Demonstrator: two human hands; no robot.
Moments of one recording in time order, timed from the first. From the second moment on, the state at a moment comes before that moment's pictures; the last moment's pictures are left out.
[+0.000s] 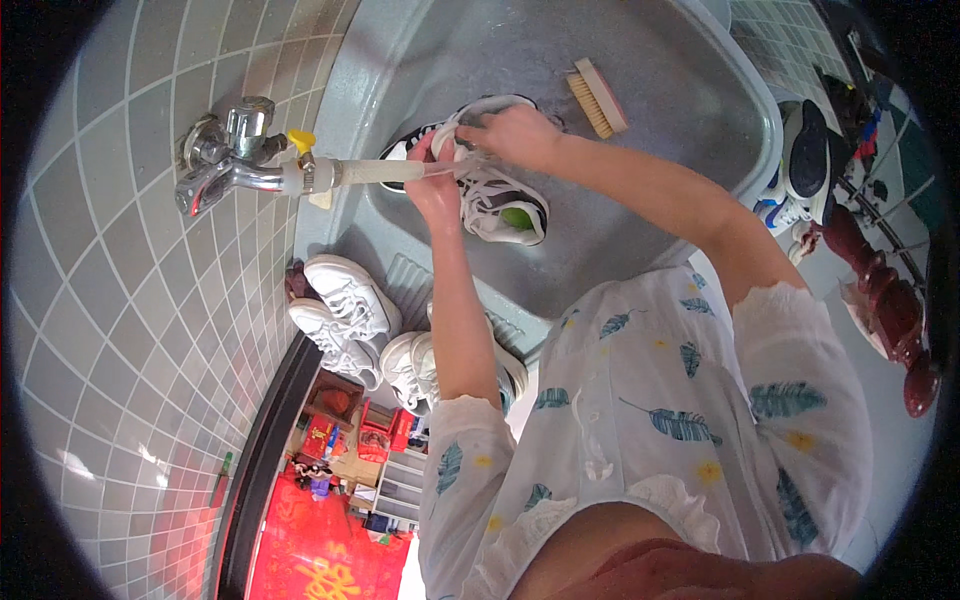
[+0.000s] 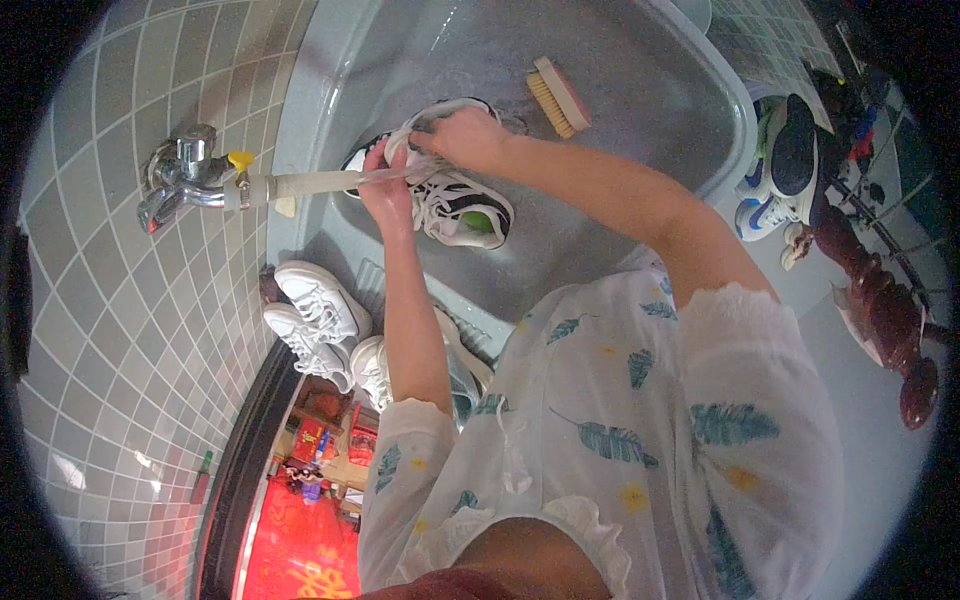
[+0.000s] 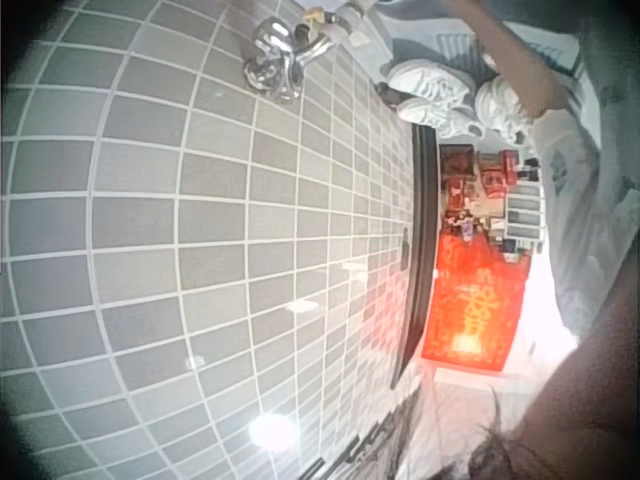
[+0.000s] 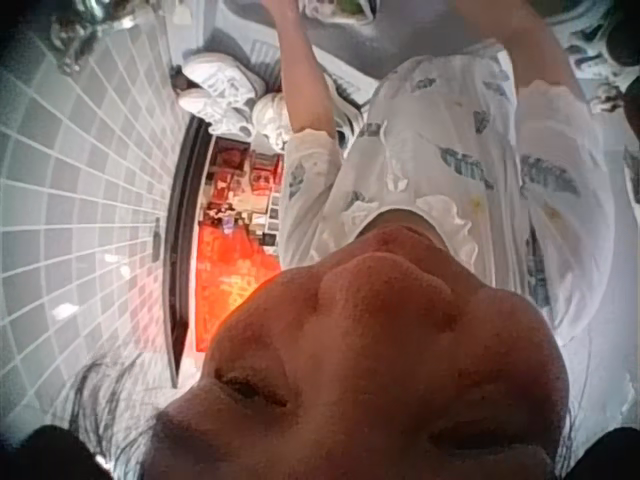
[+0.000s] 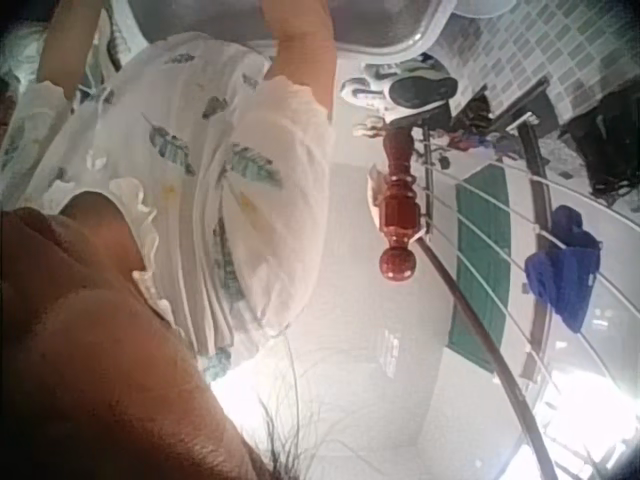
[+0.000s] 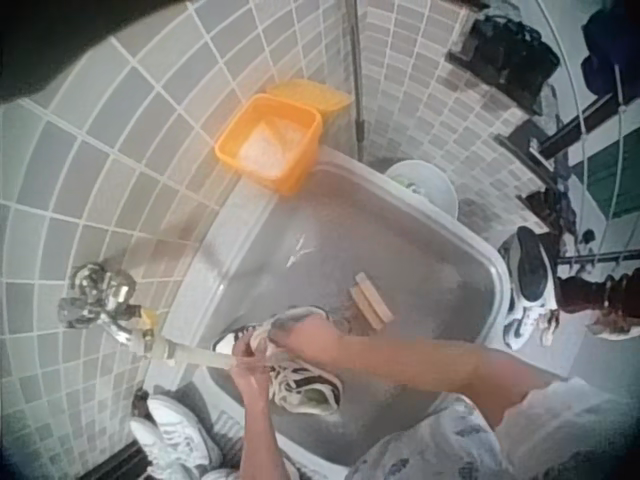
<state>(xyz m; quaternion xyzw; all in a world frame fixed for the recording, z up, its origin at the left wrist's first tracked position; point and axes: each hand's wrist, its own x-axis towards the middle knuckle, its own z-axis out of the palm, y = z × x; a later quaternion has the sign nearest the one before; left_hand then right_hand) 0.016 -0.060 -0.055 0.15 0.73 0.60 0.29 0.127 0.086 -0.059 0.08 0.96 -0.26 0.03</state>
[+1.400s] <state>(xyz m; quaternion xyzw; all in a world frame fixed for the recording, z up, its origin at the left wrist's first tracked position) 0.040 -0.087 -0.043 0.21 0.79 0.51 0.26 0.116 0.103 -0.068 0.08 0.85 -0.50 0.15</state>
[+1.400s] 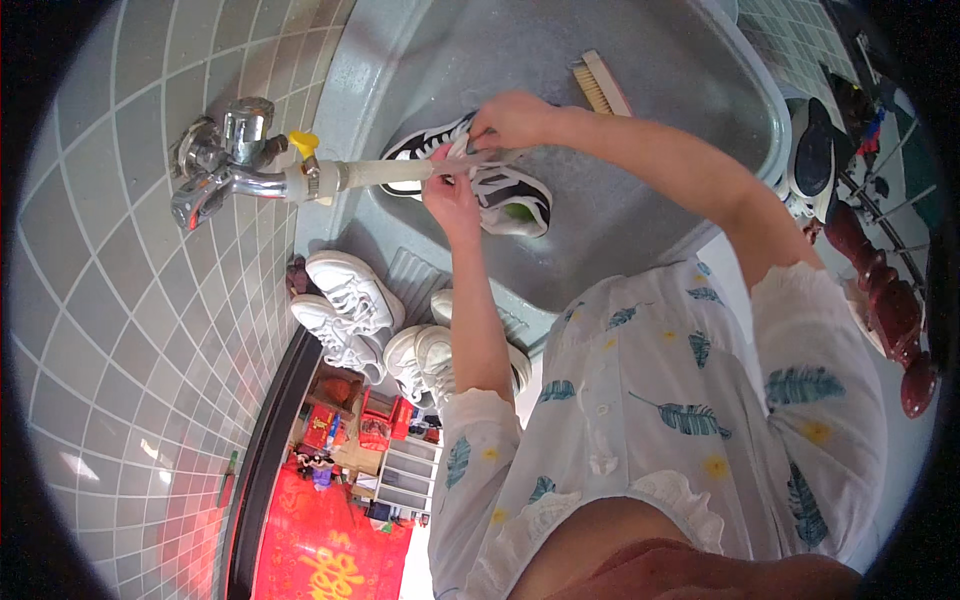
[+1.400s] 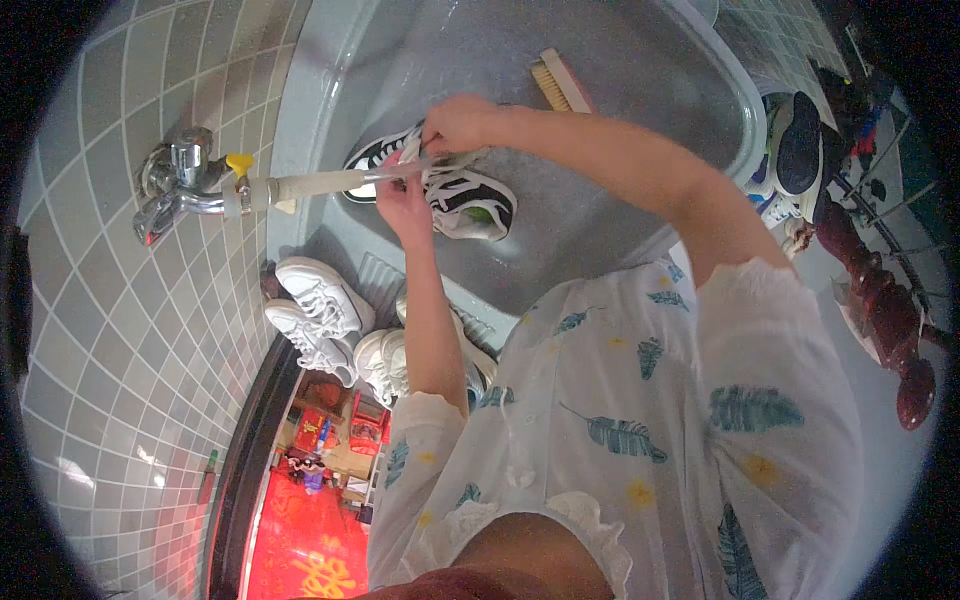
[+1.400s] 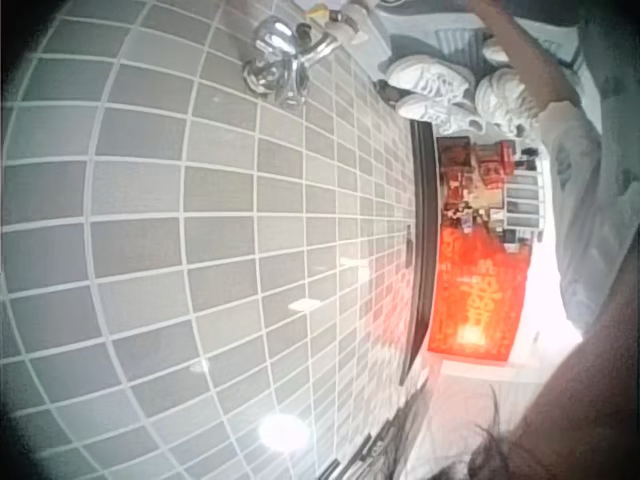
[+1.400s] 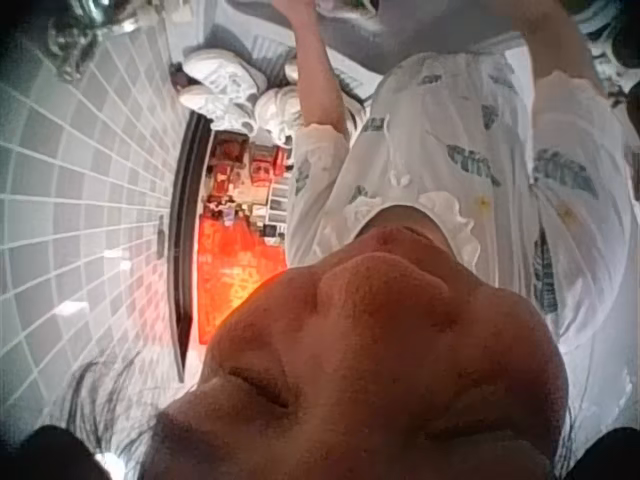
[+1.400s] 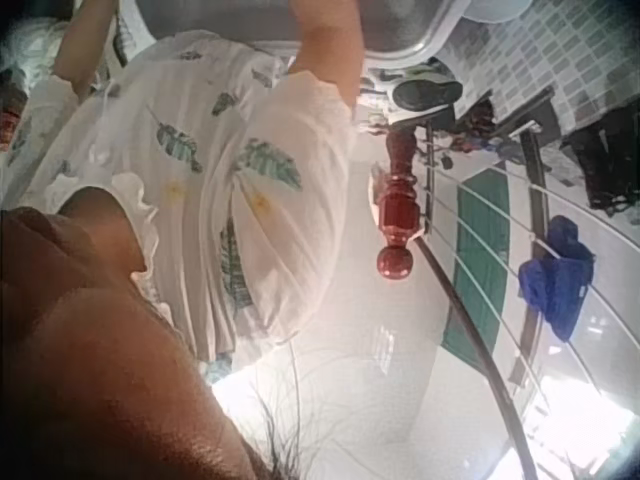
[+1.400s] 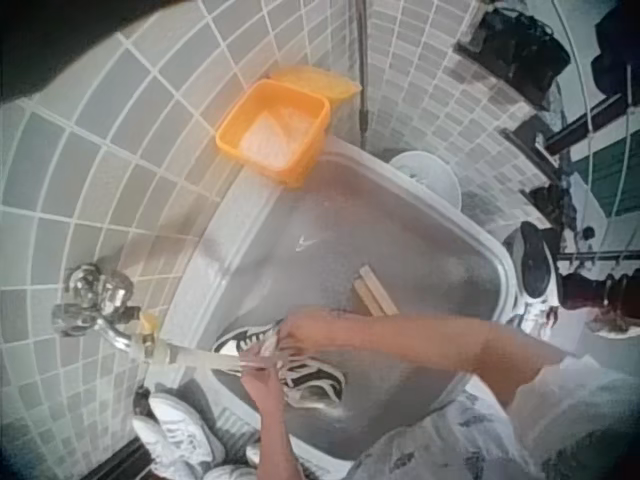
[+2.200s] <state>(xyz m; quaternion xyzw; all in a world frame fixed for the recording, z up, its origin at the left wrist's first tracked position) 0.030 -0.084 -0.039 0.19 0.79 0.51 0.28 0.159 0.114 -0.056 0.09 0.92 -0.37 0.09</state>
